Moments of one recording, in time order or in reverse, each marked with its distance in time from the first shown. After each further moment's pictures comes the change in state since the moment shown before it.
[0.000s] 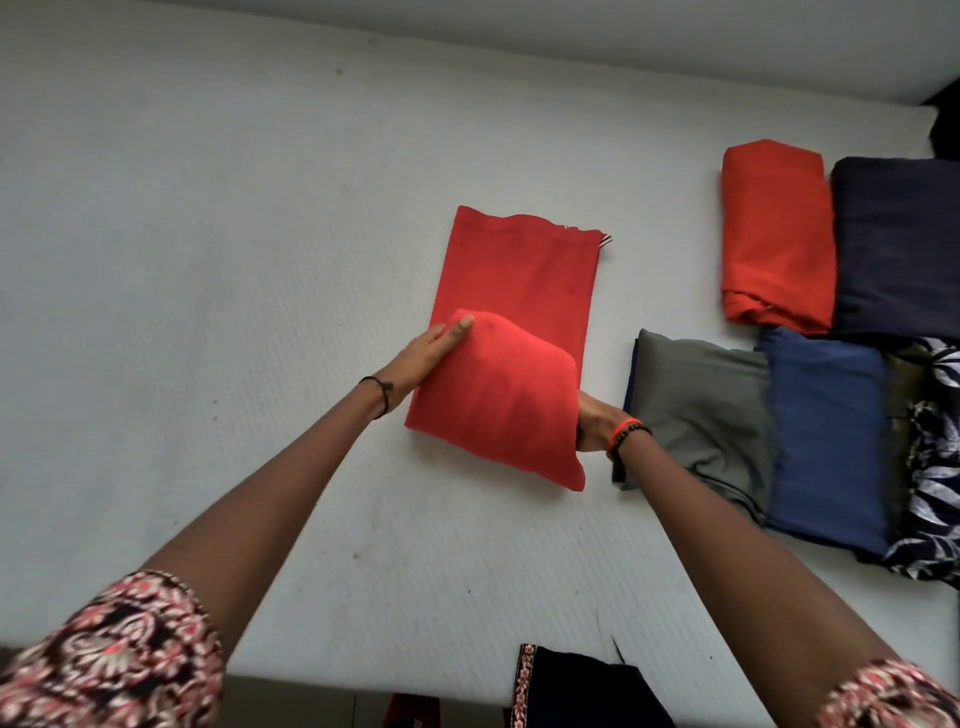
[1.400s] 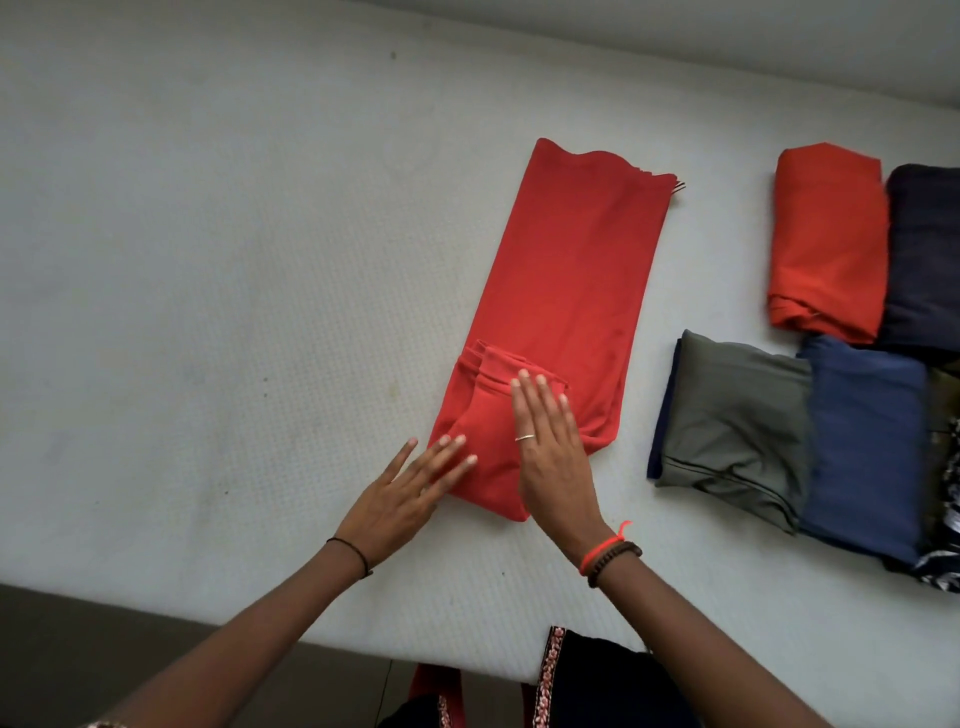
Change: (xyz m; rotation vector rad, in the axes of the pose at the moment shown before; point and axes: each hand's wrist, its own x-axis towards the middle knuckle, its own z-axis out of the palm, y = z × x) left_hand -0.100 -0.169 -0.005 1.430 0.221 0.694; right_hand -0.036 0.054 0.116 -1.271 0.718 -0.926
